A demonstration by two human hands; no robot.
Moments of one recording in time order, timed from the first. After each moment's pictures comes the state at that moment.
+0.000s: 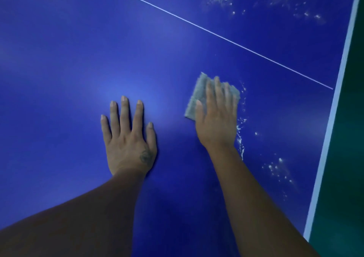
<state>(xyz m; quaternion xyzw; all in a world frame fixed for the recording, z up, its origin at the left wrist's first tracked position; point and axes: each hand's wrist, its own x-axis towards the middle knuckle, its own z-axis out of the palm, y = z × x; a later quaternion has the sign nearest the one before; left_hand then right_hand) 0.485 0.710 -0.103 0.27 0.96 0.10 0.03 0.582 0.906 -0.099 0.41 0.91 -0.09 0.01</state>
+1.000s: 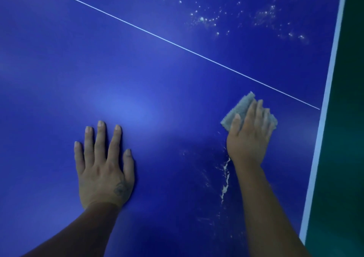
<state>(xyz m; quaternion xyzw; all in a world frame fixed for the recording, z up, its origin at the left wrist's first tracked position) 0.485 0.712 -0.109 0.28 0.95 0.12 -0.01 0.636 0.999 -0.092 0.56 0.83 -0.09 0.02</state>
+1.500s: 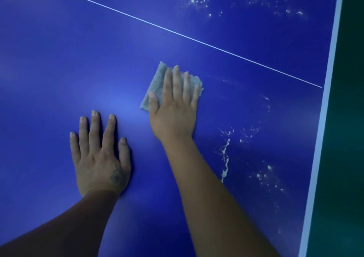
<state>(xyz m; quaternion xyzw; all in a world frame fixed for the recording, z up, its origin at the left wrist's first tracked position) 0.487 0.712 -0.107 0.27 0.95 0.13 -0.01 0.516 0.899 -0.101 0.41 0.91 -0.10 0.00</state>
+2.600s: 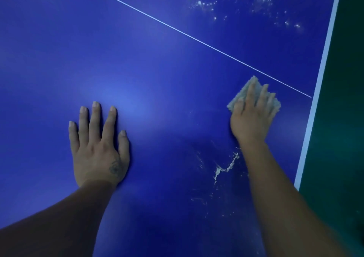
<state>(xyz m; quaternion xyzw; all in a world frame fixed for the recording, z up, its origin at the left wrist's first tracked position) 0.487 0.712 -0.105 0.27 0.95 0.13 0.00 0.649 1.031 -0.095 0.56 0.82 -0.07 0.05</state>
